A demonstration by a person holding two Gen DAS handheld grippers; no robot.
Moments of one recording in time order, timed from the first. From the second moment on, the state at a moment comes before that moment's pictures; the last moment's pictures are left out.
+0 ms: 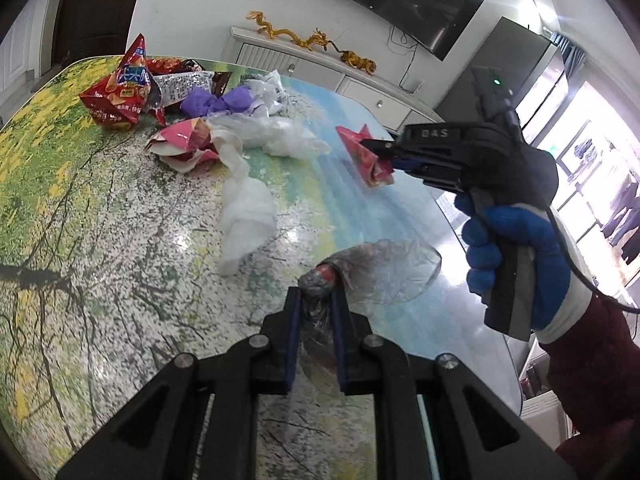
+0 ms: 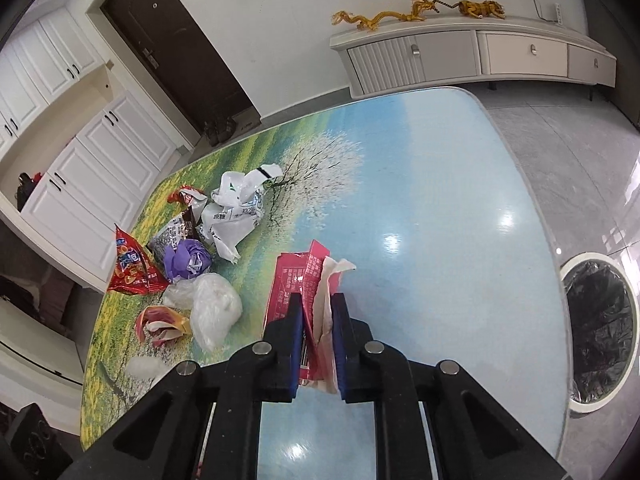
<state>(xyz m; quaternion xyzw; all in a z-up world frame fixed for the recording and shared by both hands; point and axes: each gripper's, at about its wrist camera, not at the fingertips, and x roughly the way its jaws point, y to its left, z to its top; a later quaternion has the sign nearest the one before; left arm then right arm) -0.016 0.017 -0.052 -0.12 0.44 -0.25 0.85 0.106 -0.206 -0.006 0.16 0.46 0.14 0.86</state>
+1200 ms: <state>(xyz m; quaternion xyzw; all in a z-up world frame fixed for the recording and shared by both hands) 0.091 -0.347 0.001 0.09 0.44 -0.36 0.82 0.019 -0.531 -0.068 0.30 0.40 -0.10 0.86</state>
